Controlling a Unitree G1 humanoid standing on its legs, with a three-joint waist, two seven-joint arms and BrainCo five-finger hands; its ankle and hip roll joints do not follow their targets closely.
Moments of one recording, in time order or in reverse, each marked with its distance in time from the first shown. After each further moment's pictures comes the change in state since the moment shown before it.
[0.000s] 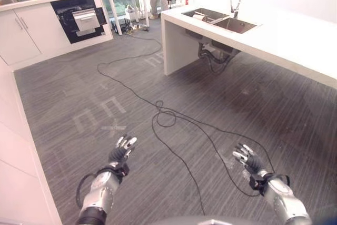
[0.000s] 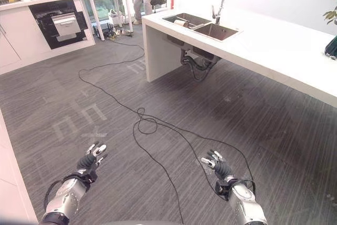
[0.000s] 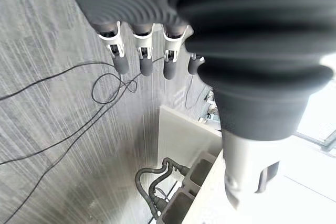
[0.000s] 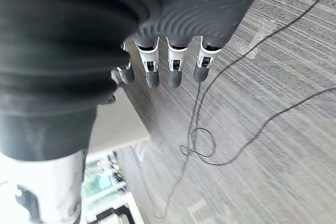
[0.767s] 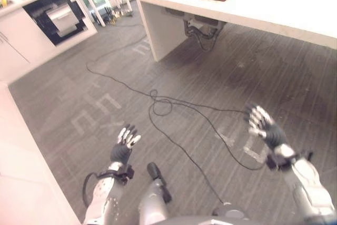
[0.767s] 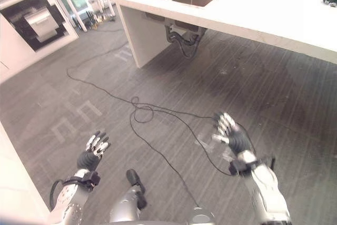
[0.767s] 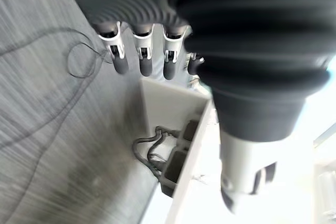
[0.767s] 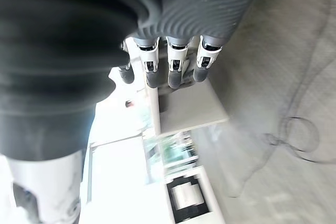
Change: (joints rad) left arm 0.193 -0.031 -0.064 -0.310 -0.004 -0.195 0.053; right arm 0.124 -0.129 -0.058 -0.392 0.066 -0.139 0.136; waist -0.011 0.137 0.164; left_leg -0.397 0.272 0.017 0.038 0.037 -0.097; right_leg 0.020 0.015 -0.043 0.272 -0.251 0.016
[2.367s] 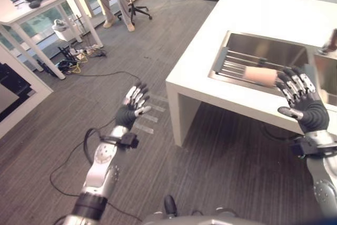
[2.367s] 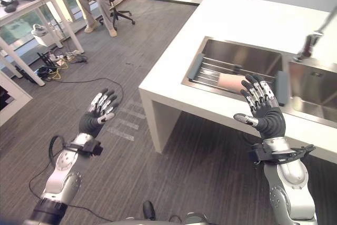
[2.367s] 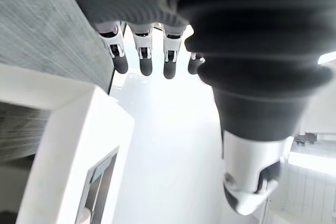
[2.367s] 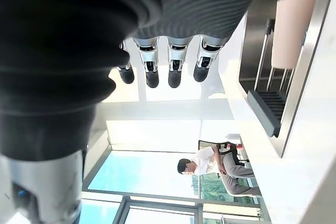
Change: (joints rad) left arm -0.285 0.116 -0.072 -0.223 0.093 0.013 -0.079; right arm -0.015 -0.015 -0.156 -0.389 0.047 -0.073 -0.201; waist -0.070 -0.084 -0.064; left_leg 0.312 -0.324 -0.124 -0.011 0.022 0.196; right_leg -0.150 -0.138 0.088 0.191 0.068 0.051
